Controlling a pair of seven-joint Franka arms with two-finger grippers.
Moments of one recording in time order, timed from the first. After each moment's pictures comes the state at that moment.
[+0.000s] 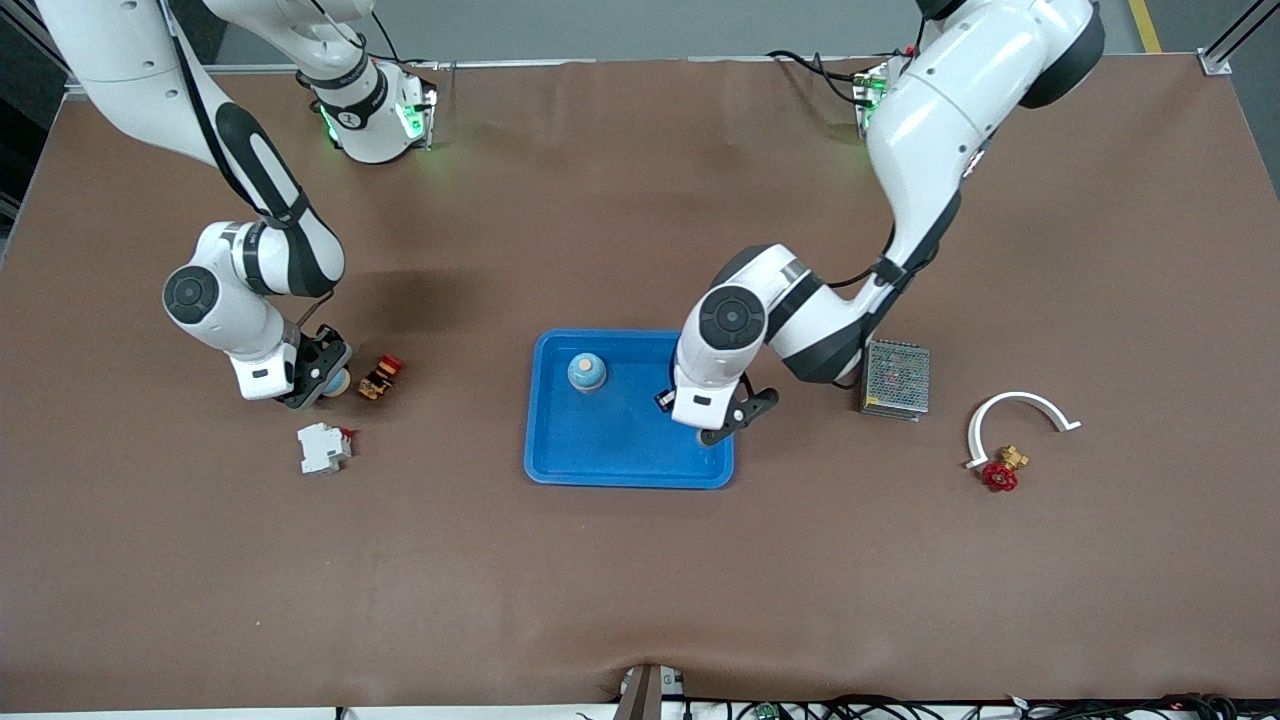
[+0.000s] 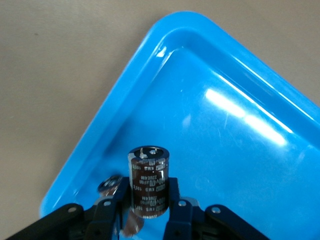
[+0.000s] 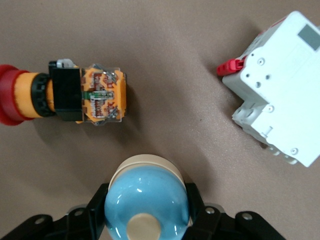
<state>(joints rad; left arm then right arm) -0.33 0.84 -0.44 -1.42 0.30 2.20 -1.39 0.01 0.39 -0.05 -2.32 0.02 2.71 -1.04</state>
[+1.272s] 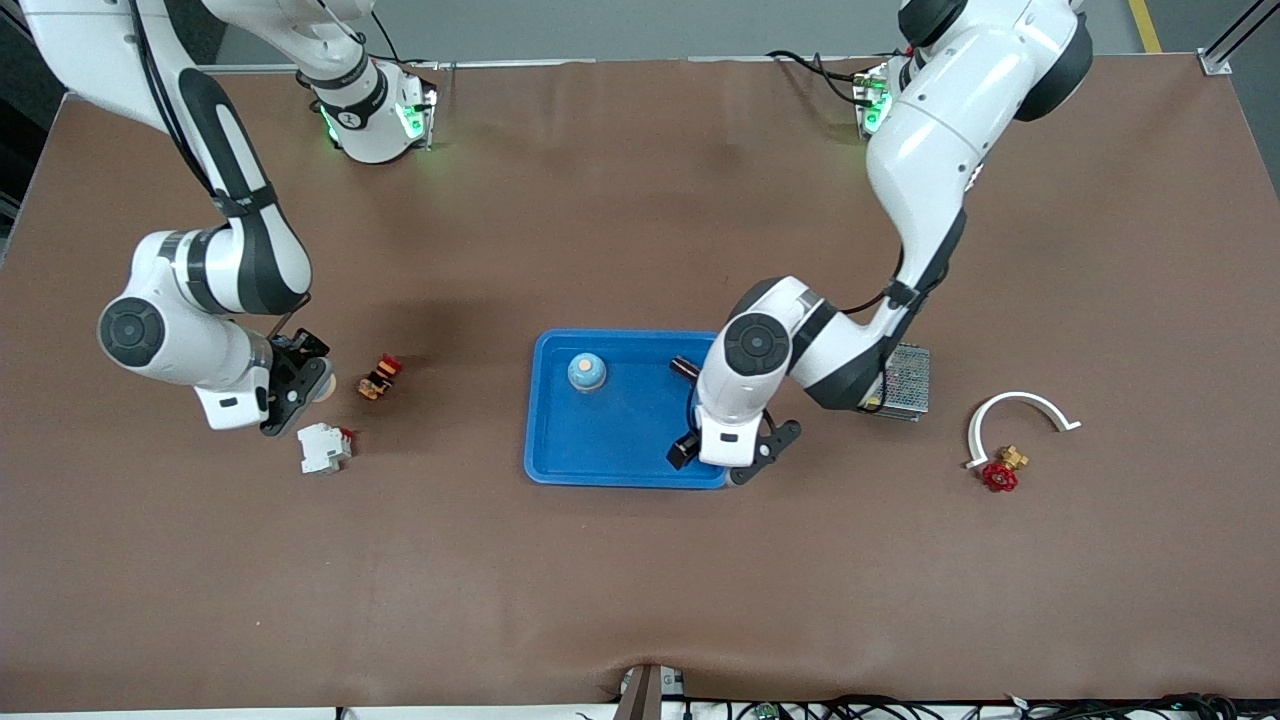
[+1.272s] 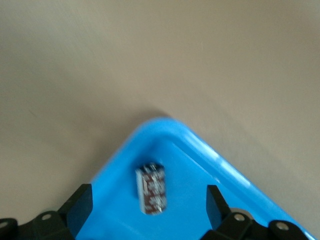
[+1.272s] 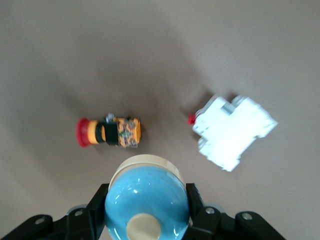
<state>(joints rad) -0.31 0.84 -0.35 -1.33 0.30 2.23 -1.37 0.06 0.33 -0.03 -1.94 0.02 2.11 -0.92</state>
